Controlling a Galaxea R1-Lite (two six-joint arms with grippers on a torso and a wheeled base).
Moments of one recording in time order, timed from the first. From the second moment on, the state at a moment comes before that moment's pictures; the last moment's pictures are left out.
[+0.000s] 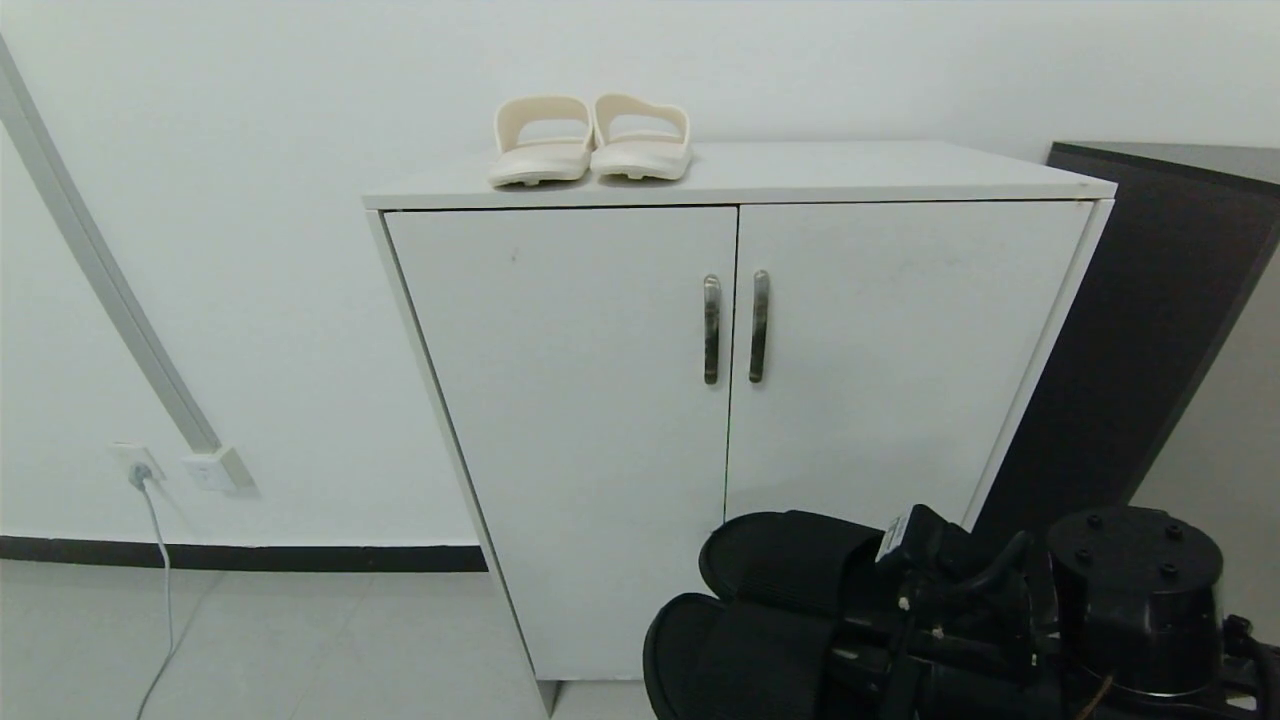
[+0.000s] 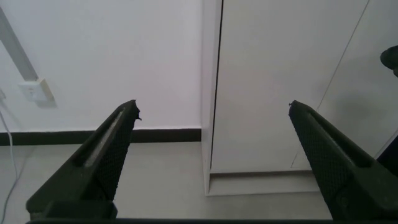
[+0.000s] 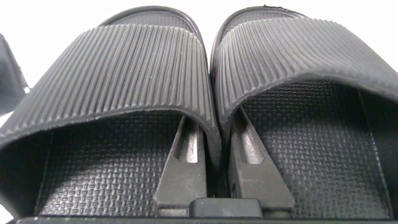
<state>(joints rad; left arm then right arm) 0.00 0.00 -0.01 0.00 0.00 -0.01 0.81 1.62 -0.39 -0.88 0.14 -0.08</state>
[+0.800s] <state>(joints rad) -0.04 0.42 -0.18 -0.13 -0.17 0.04 0.82 1.63 -0.39 -0.88 0.14 -0.08</state>
